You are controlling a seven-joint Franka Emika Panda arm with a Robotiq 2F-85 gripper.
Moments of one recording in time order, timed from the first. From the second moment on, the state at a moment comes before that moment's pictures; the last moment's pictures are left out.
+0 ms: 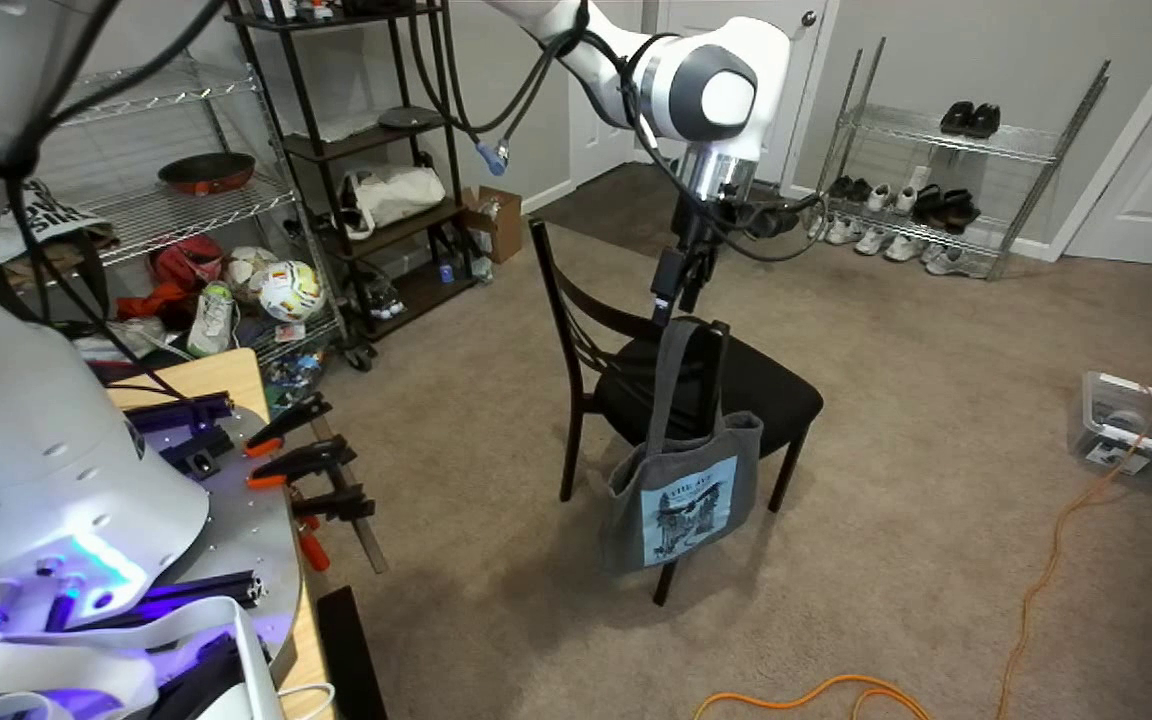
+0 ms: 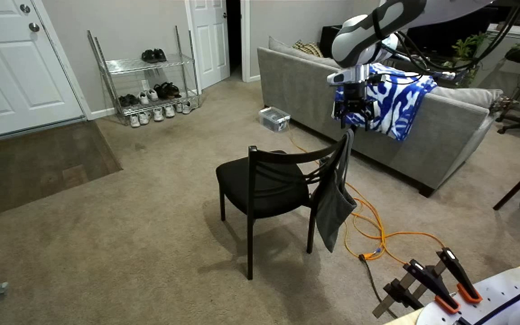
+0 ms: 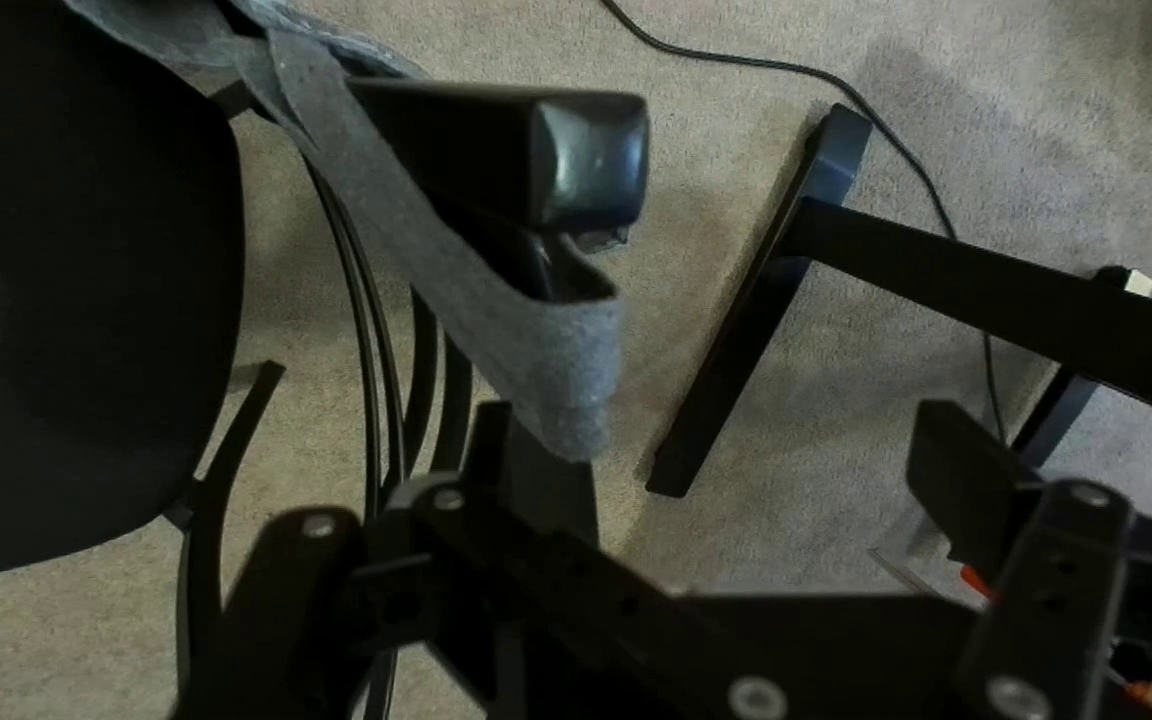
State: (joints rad) arm -0.08 0.78 0.05 -1.39 -0.15 1.90 -1.94
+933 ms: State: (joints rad) arm -0.04 0.80 0.04 -1.40 -0.15 2.03 -1.92
